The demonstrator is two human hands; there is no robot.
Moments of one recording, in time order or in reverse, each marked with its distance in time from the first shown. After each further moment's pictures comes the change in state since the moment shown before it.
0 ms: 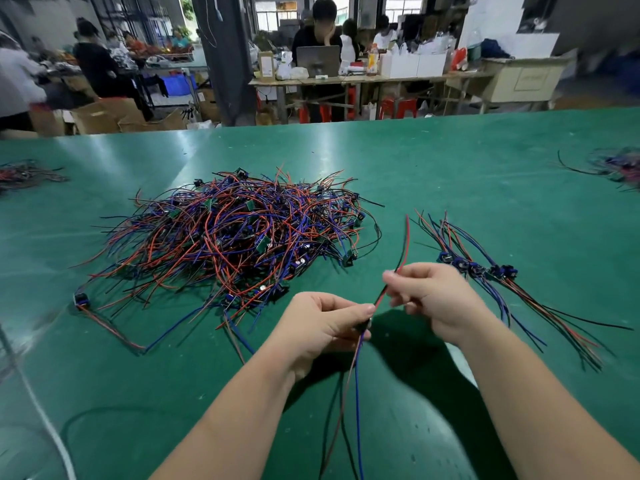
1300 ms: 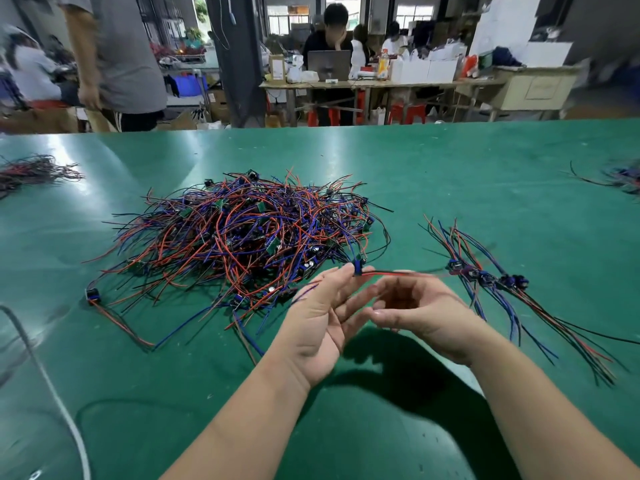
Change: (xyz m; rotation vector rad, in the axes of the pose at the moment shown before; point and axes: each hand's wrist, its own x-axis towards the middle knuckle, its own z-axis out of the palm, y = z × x) left_hand -0.009 0.016 0.006 -0.637 -0.025 0.064; right_hand -0.010 0.006 0.009 0.025 -0.384 -0.164
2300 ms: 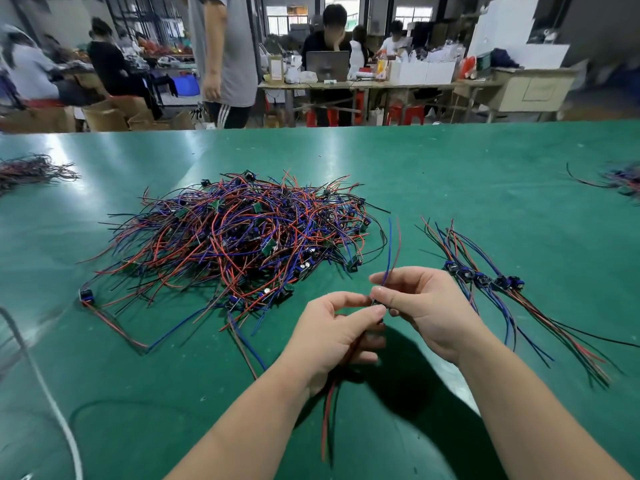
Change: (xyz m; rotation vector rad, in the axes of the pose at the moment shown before) left_hand 0.003 -0.020 -0.005 0.545 0.071 -0.013; right_hand 0.005 -0.005 0.007 -0.012 0.268 -0.028
